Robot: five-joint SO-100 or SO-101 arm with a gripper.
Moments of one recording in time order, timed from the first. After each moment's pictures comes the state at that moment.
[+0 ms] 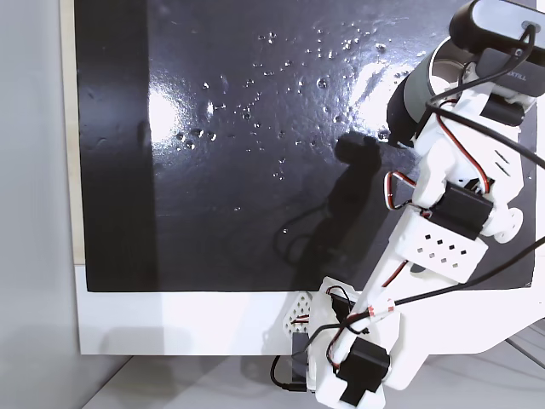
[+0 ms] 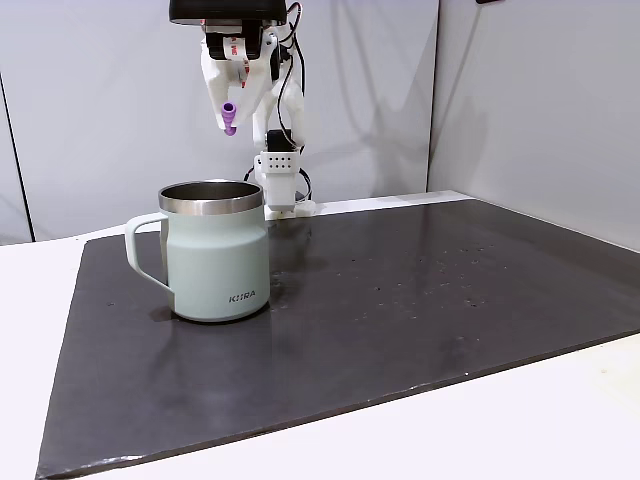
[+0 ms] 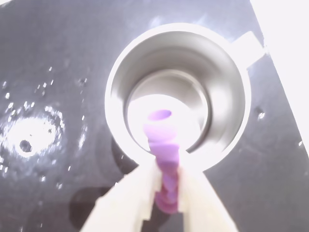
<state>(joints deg) 21.3 104.6 86.7 56.9 -93.3</state>
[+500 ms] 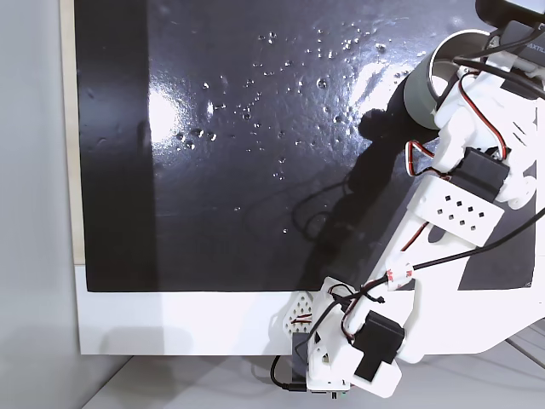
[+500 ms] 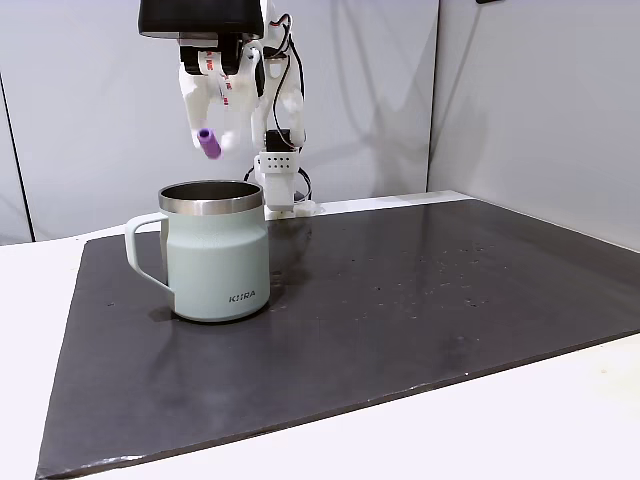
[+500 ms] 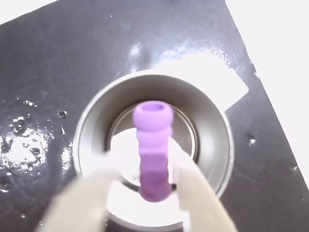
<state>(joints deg) 23.1 94.3 81.3 50.9 -93.2</state>
